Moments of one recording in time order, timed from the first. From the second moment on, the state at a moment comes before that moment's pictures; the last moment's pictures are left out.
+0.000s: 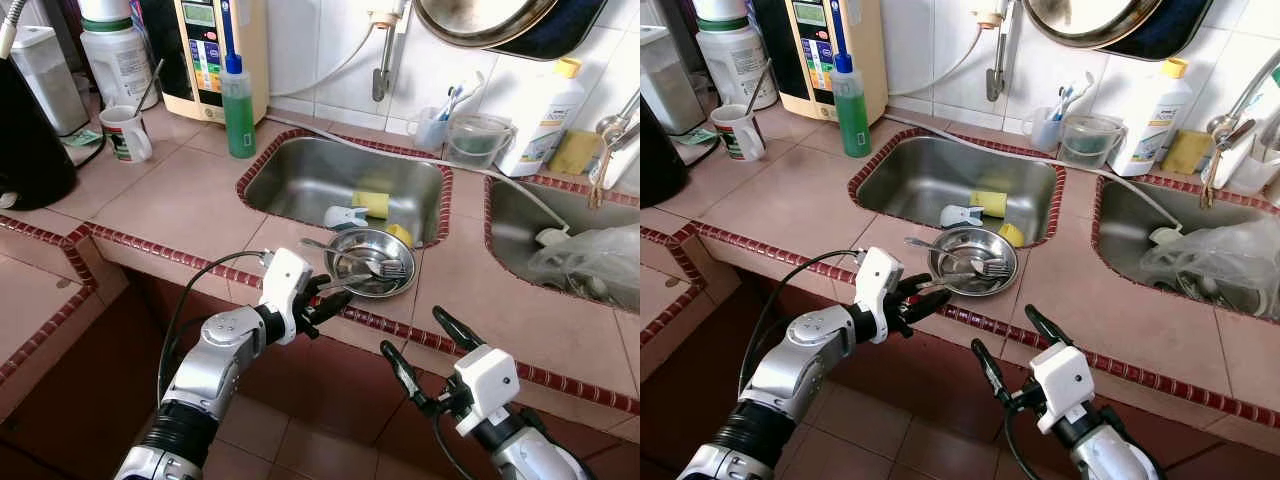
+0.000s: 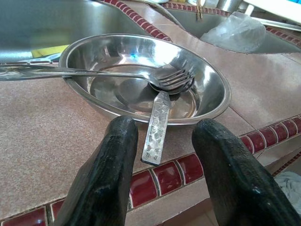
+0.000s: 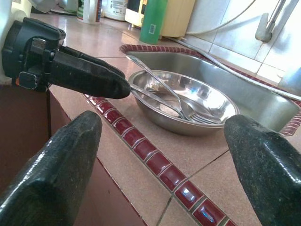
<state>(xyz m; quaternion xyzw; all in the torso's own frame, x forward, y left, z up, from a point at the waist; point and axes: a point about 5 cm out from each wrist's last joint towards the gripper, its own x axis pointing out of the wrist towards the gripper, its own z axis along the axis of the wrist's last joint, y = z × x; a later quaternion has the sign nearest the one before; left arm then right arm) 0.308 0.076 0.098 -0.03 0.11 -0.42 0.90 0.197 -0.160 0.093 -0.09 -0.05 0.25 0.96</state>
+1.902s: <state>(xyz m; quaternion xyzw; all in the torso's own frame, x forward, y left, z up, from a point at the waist) 0.316 0.071 0.105 -0.01 0.14 -0.41 0.90 0.201 -0.158 0.096 -0.09 -0.06 0.25 0.96</state>
